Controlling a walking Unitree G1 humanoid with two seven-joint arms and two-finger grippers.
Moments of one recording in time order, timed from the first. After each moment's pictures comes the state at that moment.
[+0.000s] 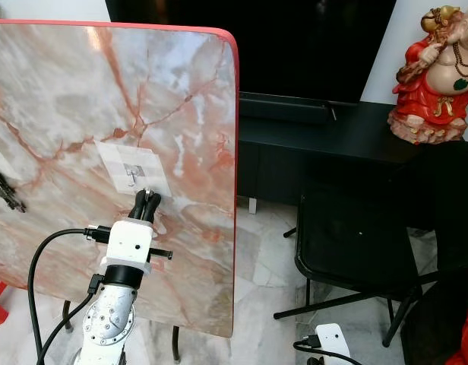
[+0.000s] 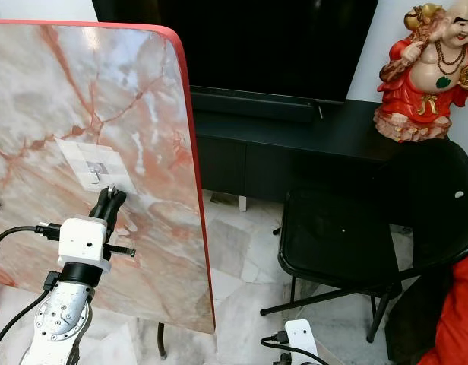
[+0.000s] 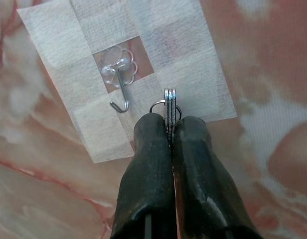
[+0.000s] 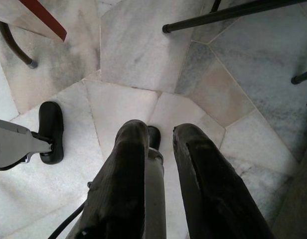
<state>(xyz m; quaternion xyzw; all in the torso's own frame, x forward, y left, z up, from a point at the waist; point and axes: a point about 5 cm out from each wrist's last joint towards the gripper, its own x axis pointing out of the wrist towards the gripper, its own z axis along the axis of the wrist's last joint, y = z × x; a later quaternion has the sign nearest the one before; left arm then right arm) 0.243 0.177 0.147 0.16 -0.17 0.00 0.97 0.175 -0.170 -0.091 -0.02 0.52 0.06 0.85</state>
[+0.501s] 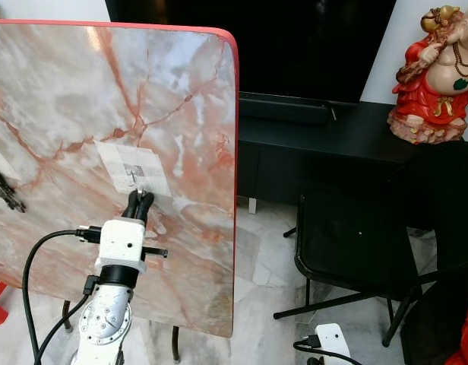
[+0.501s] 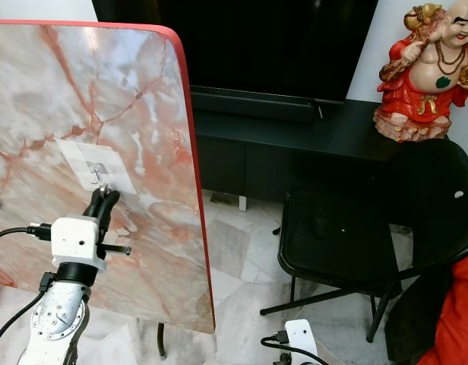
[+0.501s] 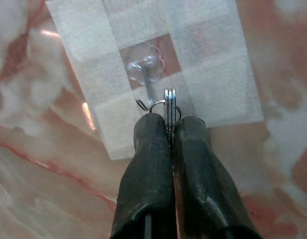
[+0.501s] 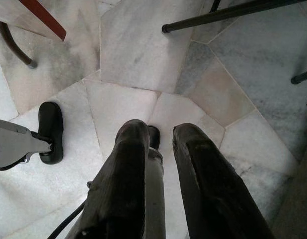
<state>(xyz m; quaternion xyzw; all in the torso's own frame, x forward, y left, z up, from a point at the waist) 0.244 0.185 0.150 0.15 -0.17 0.02 0.97 0.176 -0.170 -0.091 -0.02 0.52 0.06 0.85</state>
